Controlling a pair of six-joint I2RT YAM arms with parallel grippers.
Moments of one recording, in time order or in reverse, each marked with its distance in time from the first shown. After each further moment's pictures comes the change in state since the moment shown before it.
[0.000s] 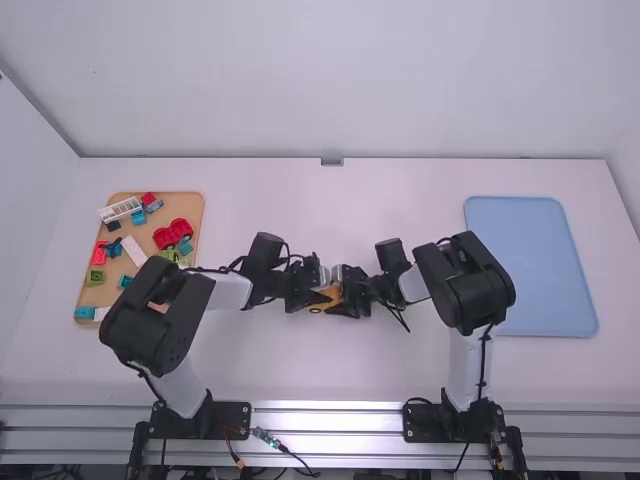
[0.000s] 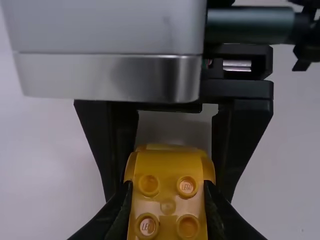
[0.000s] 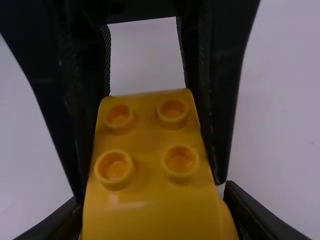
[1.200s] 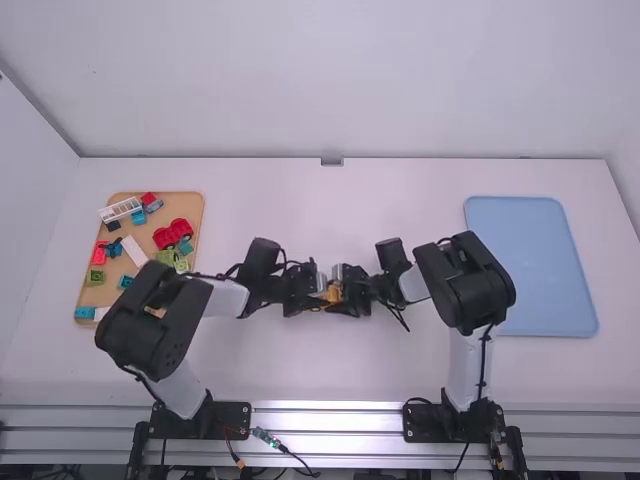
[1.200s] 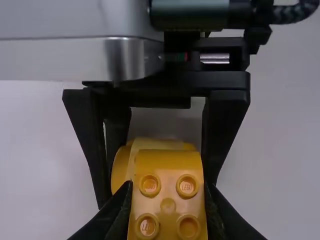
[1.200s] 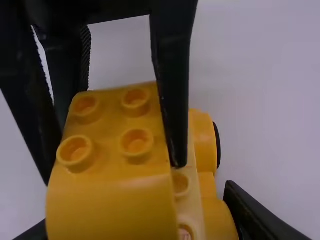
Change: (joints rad) left arm 0.000 -0.026 -0.065 0.090 -0.004 0.003; right arm -0.002 0.000 0.001 0.003 0.010 -0.001
